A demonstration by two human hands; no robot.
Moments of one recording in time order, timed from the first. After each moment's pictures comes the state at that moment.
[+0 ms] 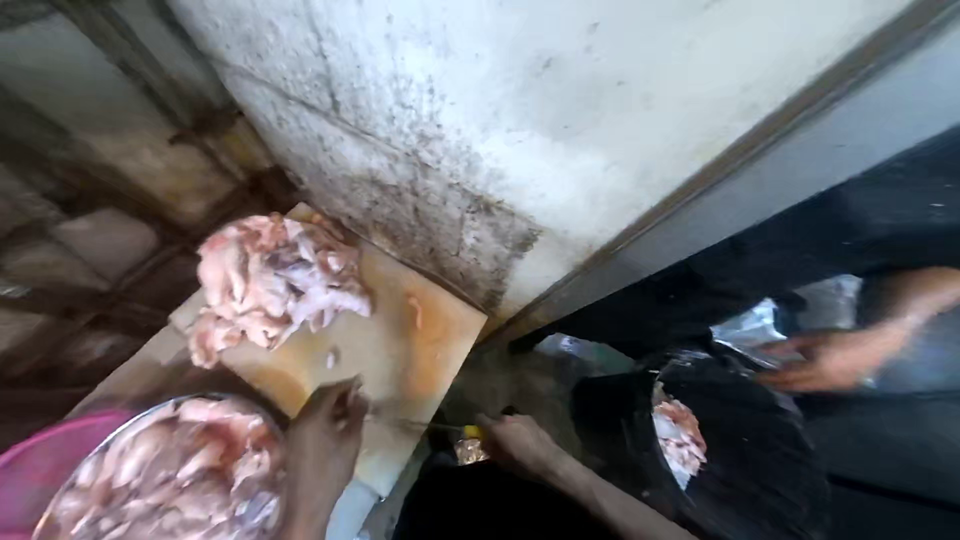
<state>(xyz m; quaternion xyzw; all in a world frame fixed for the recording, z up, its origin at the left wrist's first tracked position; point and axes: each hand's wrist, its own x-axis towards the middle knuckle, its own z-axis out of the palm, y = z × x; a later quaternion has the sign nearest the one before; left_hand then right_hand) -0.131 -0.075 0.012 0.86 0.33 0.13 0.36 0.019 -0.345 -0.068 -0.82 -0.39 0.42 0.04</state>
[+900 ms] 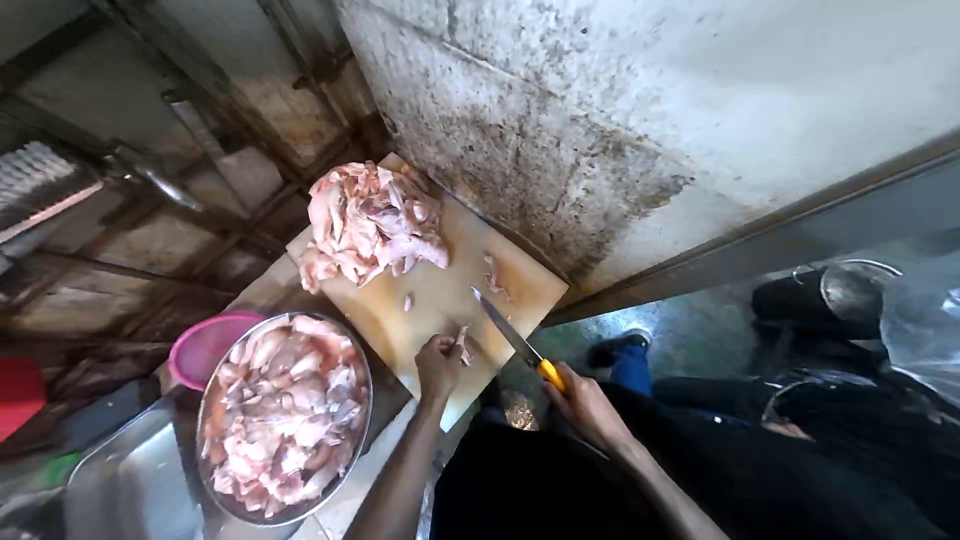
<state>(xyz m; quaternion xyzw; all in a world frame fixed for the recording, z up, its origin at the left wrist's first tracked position) -0.112 -0.094 -0.111 0.71 0.51 -0.01 0.48 0.018 -0.341 -0.093 -0.86 -0.28 0.38 0.20</state>
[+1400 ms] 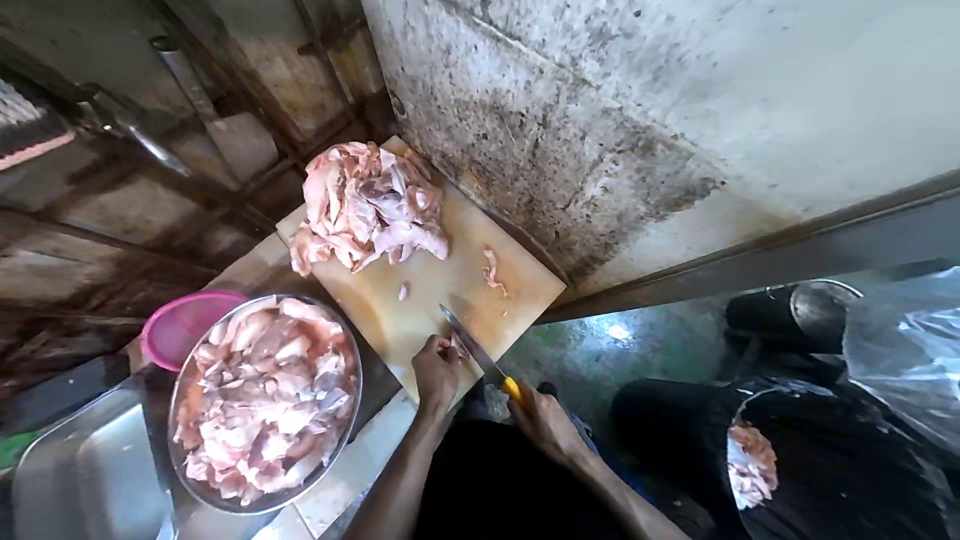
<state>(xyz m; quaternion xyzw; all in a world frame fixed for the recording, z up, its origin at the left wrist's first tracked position) -0.121 -0.118 -0.120 0.73 0.53 0.02 0.44 -0.029 -0.325 -0.110 -0.83 -0.31 0.43 0.18</state>
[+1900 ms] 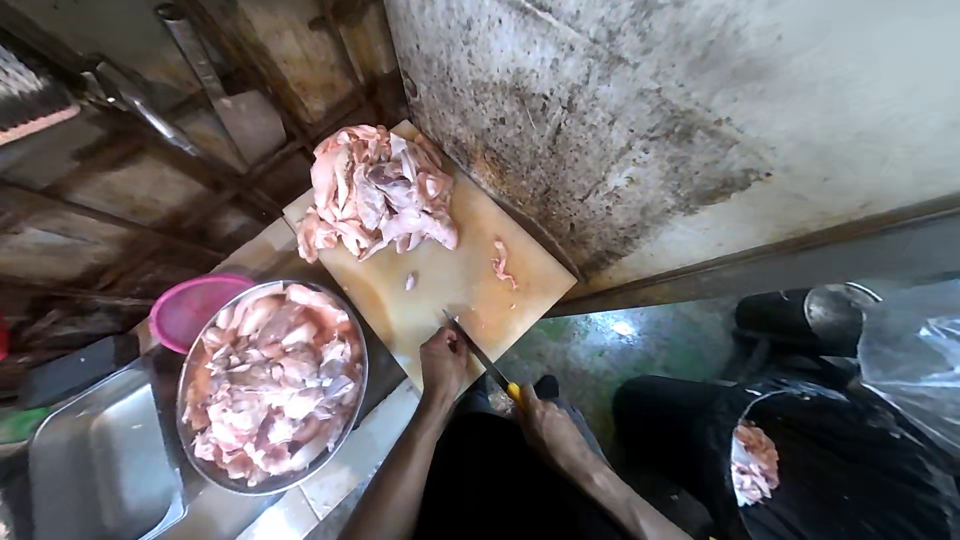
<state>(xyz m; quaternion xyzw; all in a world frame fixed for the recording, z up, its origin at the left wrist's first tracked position) -0.121 -0.116 -0.116 0.77 0.51 -0.03 0.39 -0.045 -0.305 -0.063 -0.83 -0.28 0.48 0.01</state>
